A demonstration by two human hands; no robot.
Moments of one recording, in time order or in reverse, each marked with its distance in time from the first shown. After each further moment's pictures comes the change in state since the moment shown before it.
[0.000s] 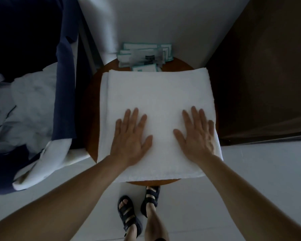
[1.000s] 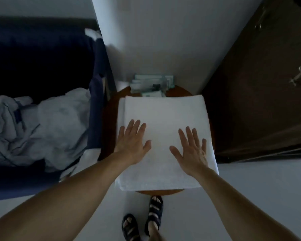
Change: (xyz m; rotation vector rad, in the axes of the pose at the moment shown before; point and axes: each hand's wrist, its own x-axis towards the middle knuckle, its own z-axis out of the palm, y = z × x) left_hand 0.001 -0.012 -0.088 0.099 -0.158 -0.070; right_hand -0.026 -0.041 -0.030 0.065 -0.107 -0.008
